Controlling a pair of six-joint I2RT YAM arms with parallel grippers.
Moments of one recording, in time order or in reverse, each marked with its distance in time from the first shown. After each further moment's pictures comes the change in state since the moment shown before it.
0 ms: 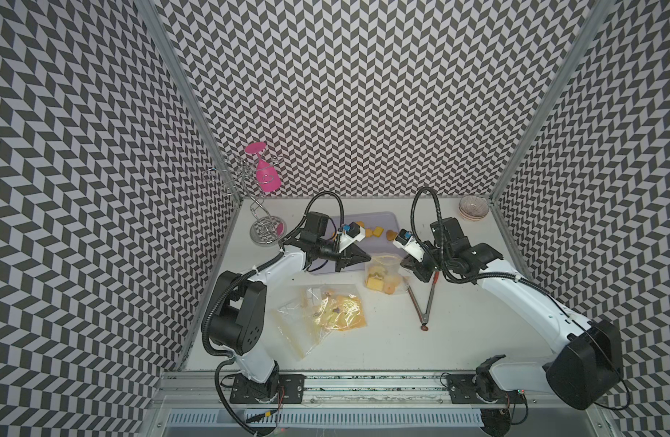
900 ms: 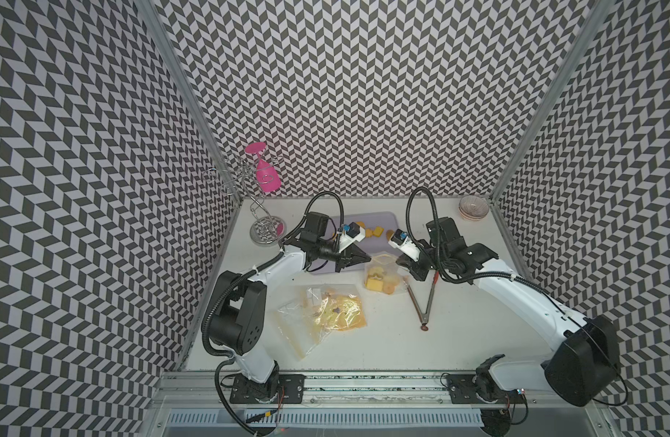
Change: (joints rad) left arm 0.000 0.001 0.000 -0.006 0.013 0.000; right arm 0.028 0.019 0.000 0.063 0.007 -0.043
